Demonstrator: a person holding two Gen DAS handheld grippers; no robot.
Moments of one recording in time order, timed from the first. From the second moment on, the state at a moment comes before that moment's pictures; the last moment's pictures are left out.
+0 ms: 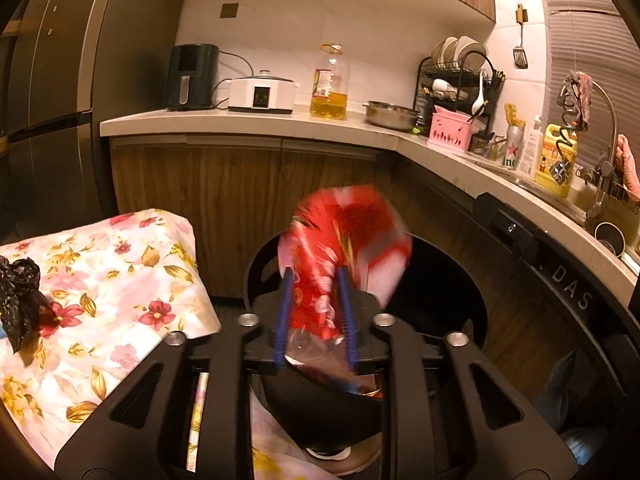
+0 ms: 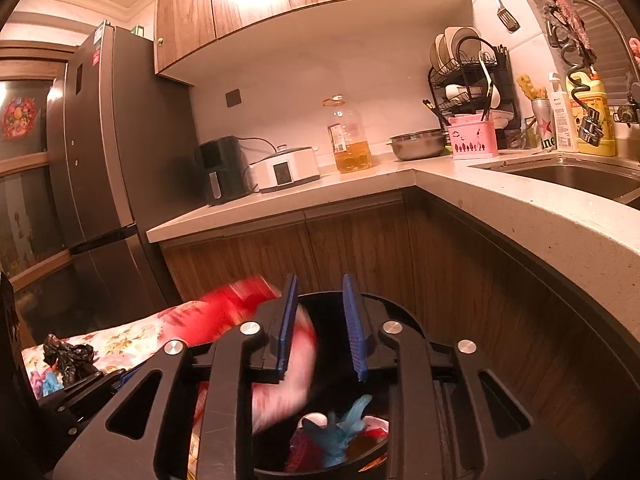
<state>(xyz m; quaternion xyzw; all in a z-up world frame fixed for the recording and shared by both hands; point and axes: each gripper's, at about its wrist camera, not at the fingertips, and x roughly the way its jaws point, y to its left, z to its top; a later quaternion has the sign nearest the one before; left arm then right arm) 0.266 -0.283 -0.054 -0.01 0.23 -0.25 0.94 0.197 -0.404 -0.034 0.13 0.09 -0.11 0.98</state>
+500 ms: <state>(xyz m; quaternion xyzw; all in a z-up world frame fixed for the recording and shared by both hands) 0.251 -0.252 -0.045 -0.02 0.22 -0.20 0.96 0.182 -0.392 -0.031 0.13 0.09 -0.11 0.98</state>
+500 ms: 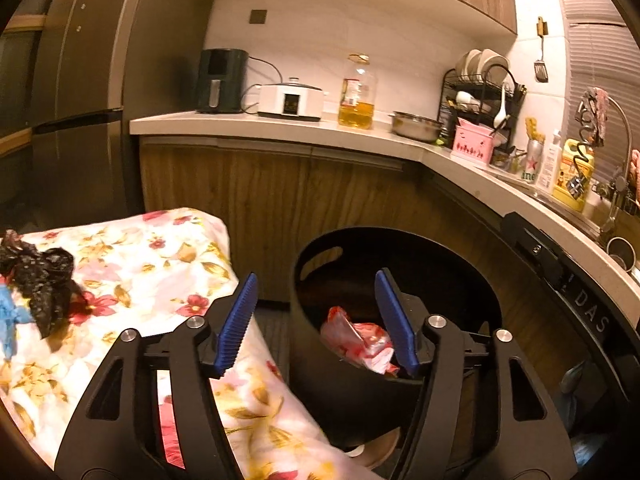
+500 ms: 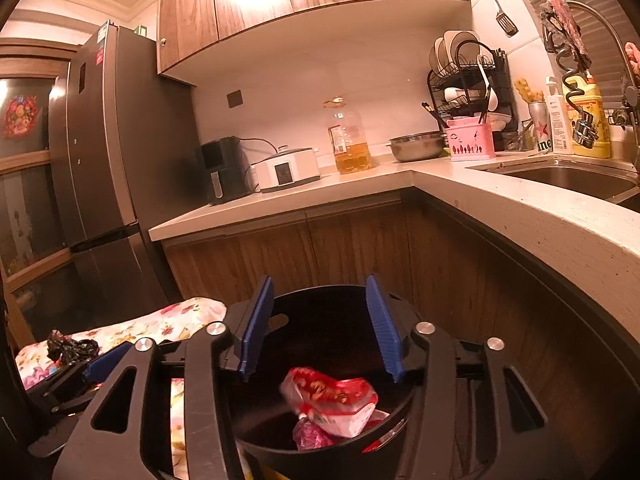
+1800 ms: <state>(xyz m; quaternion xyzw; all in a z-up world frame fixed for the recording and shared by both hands) 0.174 -0.089 -0.023 -0.05 0.18 -0.04 0.98 0.150 -0.258 -0.017 0.10 0.09 -0.02 0.99</state>
